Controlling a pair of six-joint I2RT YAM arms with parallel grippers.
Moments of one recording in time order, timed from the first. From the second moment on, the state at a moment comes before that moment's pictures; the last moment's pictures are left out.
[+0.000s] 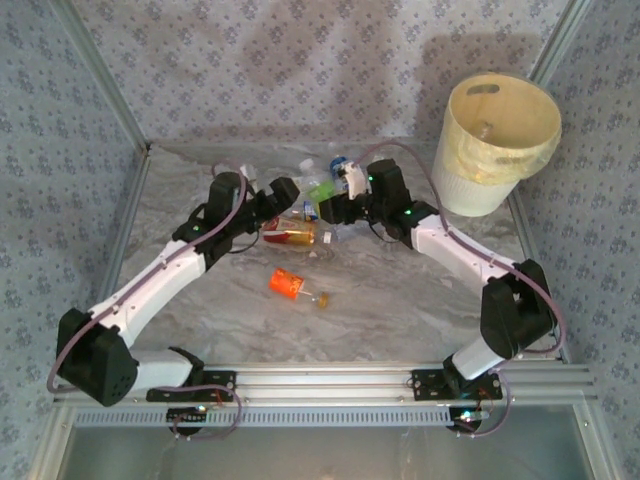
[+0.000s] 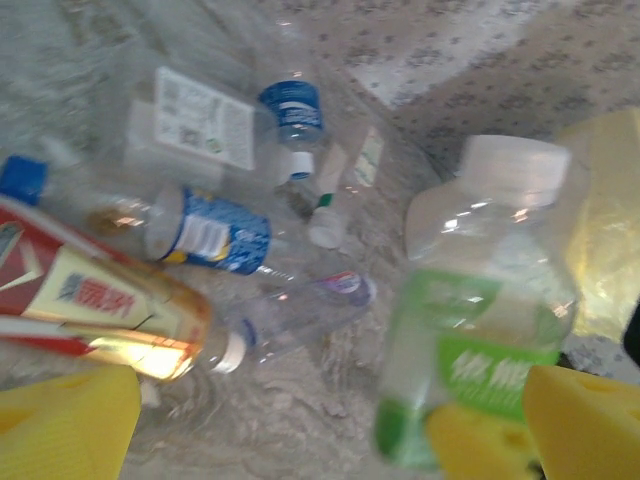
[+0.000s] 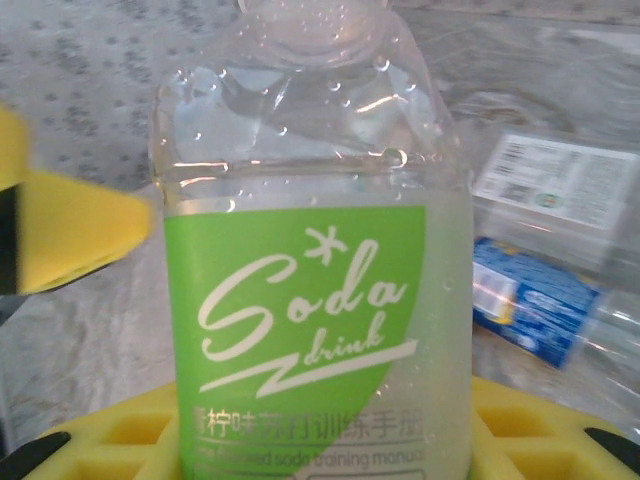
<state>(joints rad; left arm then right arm) -0.52 1.26 1.01 -0.24 0.10 -0.99 0.51 1.54 1.16 -0.13 -0.42 0.21</state>
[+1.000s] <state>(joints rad) -0.52 0.91 0.61 -0.68 0.17 -1.18 0.13 1.31 1.33 -0.27 -0.16 0.08</state>
